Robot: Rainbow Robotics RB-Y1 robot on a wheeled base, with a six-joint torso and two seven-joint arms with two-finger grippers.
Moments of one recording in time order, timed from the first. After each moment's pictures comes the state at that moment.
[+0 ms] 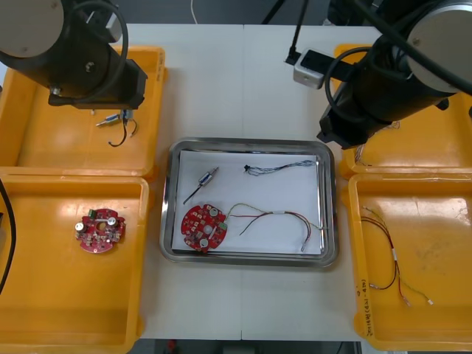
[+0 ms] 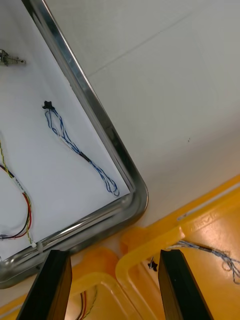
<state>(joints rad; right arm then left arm) -0.79 -0.56 0.18 -1.99 -0.76 1.92 1.87 -0.81 0.57 -0.10 -1.90 0.69 1.91 -1.04</state>
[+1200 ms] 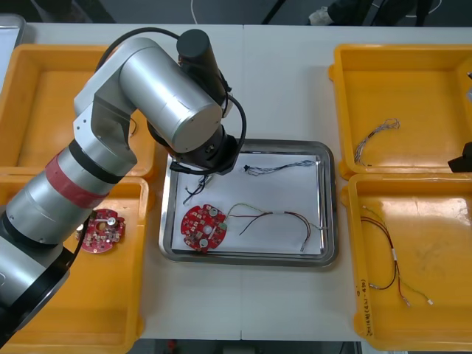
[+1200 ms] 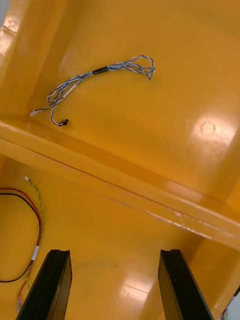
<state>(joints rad) -0.31 -0.69 -0.37 -2.16 -0.77 1.92 1.76 -0.81 0.36 -0.52 -1.73 0.52 1.70 -1.04</state>
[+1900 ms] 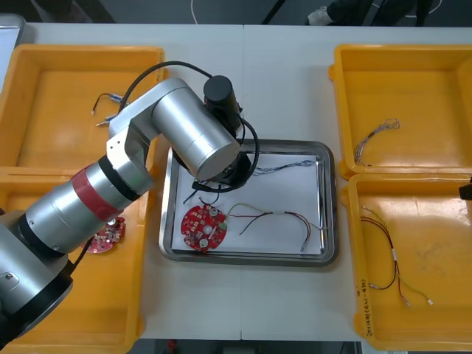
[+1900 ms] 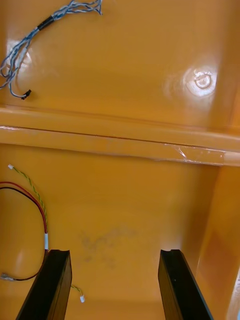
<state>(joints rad) -0.15 -0.64 -0.41 -2.27 -0.69 1.92 1.52 -0.81 0.36 -0.66 -1.58 0.50 1.49 -0.96</state>
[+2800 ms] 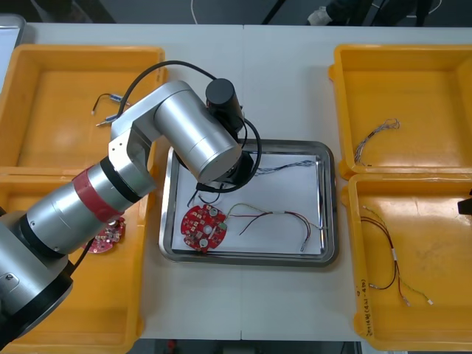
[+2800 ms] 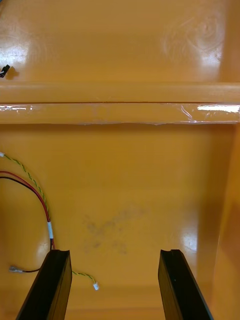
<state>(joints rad) -0.10 -0.60 -0.44 -2.25 -0.69 1.92 1.48 -0.81 0.36 -0.67 -1.59 0.48 1.47 -0.91</state>
